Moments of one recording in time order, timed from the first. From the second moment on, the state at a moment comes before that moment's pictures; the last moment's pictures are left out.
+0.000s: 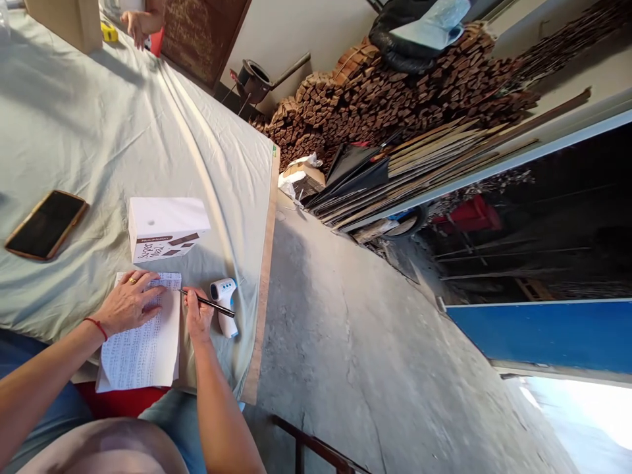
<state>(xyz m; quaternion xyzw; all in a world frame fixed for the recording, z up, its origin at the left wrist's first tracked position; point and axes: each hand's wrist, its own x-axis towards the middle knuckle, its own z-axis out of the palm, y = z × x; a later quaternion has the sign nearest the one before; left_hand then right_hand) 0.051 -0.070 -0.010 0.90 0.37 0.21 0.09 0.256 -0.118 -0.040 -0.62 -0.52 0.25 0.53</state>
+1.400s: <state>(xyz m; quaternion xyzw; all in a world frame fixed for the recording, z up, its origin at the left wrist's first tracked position) 0.052 -0.070 -0.011 0.89 0.37 0.24 0.09 0.244 -0.115 -0.047 -0.64 -0.55 0.19 0.50</state>
